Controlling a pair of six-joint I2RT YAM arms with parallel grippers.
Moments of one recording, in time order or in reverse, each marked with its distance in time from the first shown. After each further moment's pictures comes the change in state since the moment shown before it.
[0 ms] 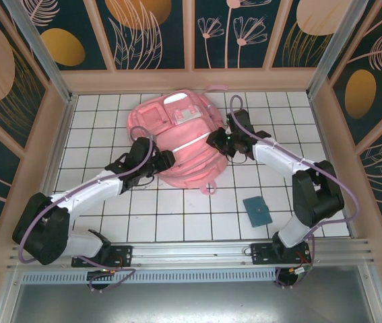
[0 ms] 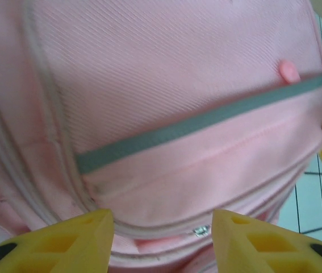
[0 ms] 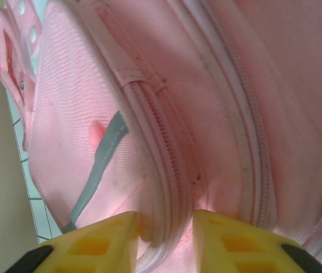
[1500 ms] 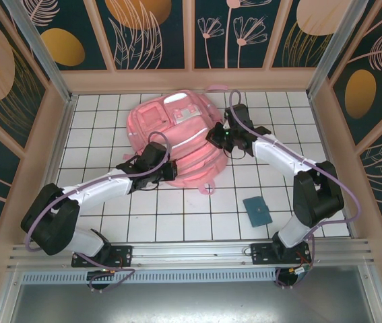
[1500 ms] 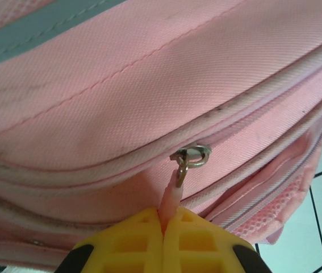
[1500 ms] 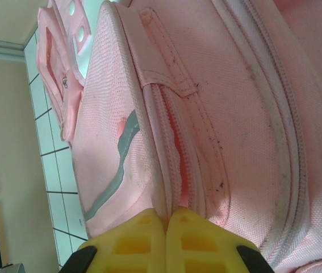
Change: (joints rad) left arm -0.070 0.090 0.026 -0.068 0.017 0.174; right arm 0.011 -0.002 0.067 -0.027 -0.006 -0.010
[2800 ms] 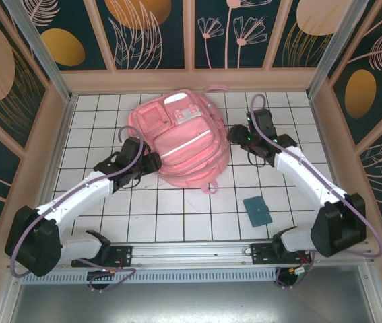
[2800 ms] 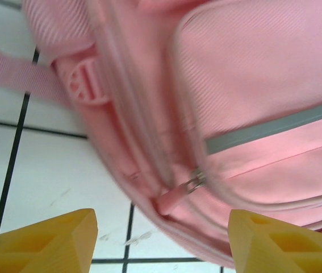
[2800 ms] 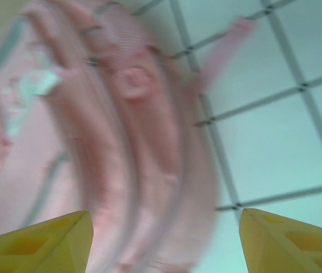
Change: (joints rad) left arm 0.137 -0.189 0.023 -0.220 -0.163 -0.080; right arm -0.089 -0.294 -0.127 -0.224 0.354 -0.200
